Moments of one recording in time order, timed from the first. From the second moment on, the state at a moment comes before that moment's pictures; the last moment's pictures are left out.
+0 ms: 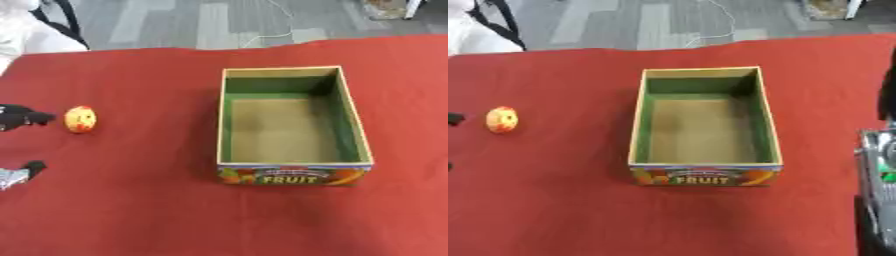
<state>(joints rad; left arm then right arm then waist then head) -0.08 0.95 0.15 -1.81 -0.66 -0.34 -0.50 -0.53 -0.16 -0.02 -1.98 0.35 -0.07 -0.25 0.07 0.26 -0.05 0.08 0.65</state>
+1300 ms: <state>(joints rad) -0.28 1.04 0.21 -1.62 -0.71 -0.23 -0.39 -0.54 -0.19 -0.01 -1.98 0.33 -0.05 -0.23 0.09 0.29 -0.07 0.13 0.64</state>
